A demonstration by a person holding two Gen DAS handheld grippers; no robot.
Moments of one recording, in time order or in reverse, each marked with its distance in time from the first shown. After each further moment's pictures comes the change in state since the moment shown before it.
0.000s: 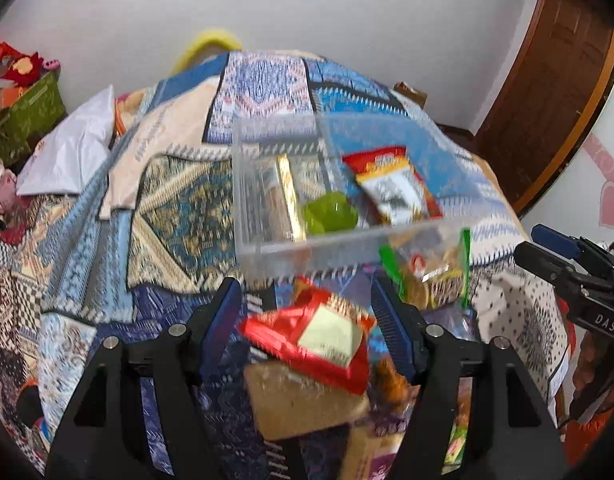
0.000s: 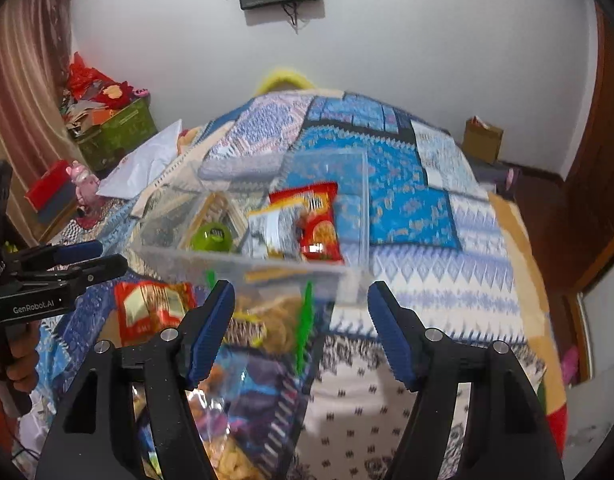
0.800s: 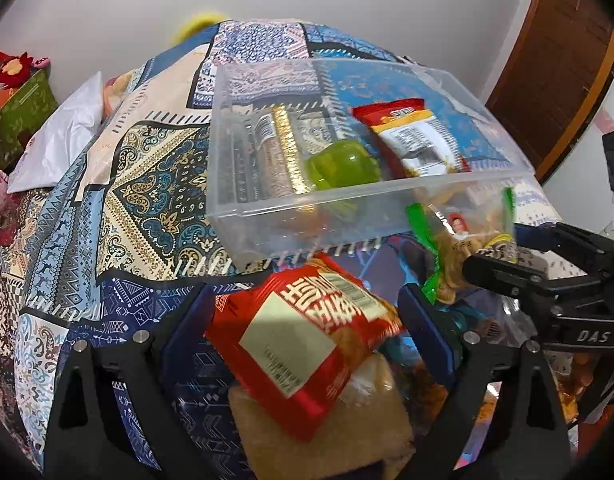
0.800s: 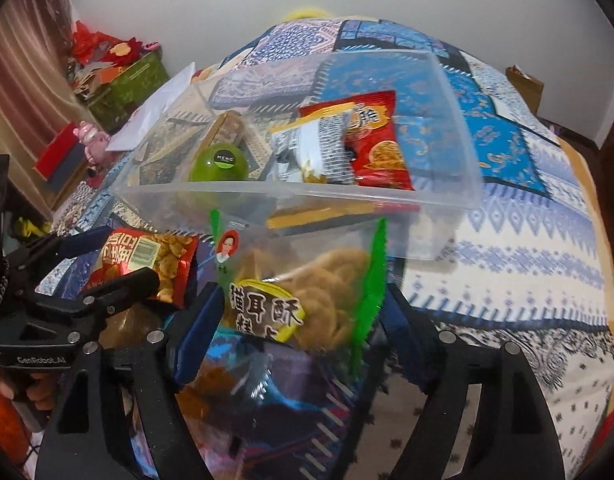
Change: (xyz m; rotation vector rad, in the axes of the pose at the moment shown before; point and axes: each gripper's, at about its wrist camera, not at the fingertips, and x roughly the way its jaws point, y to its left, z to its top) left arm 0.057 0.002 -0.016 0.039 0.052 0.027; right arm 0.074 0.020 -0.013 -0.012 0.183 0.118
